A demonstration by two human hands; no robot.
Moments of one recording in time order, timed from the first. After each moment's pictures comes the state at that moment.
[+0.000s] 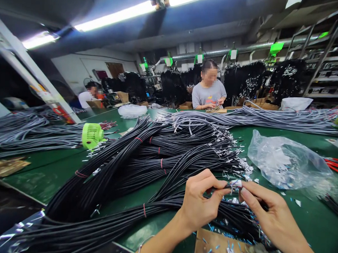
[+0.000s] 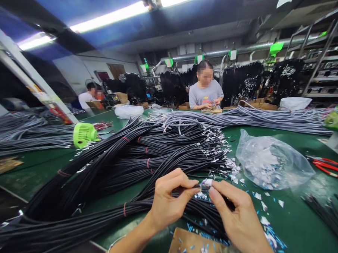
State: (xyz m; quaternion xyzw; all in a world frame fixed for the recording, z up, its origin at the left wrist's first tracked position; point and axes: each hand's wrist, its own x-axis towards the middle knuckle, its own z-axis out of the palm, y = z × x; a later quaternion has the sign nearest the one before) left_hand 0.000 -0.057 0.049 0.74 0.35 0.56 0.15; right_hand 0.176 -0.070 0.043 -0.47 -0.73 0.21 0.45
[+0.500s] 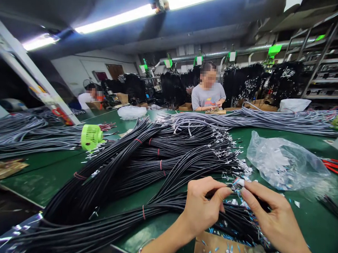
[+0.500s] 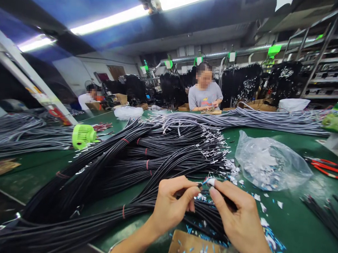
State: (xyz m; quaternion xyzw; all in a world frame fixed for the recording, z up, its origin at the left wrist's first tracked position) left_hand 0.007 -0.061 0.044 0.69 0.40 0.52 0.30; right_hand 0.180 -0.069 0.041 -0.48 -0.72 0.14 0.48
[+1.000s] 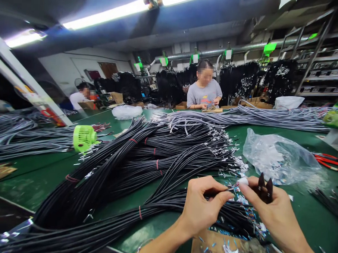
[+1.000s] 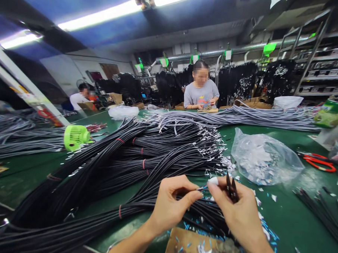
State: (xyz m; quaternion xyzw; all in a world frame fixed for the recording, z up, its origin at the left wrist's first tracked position) left_hand 0.013 -0.062 0.044 0.68 0.40 0.53 0.32; right_hand 0.182 -0.070 0.040 -0.54 -0.62 0.25 0.51
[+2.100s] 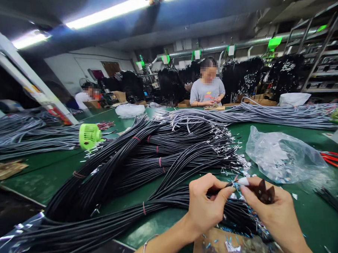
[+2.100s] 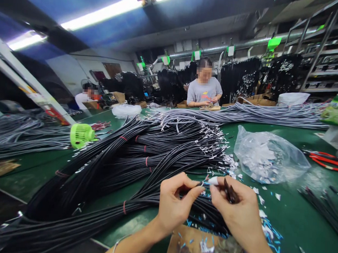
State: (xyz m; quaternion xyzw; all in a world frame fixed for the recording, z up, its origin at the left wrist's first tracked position) left_hand 0.020 -0.064 0.033 0.67 0.42 0.57 0.23; right_hand 0.176 -0.069 0.034 -0.50 -0.60 0.31 0.54
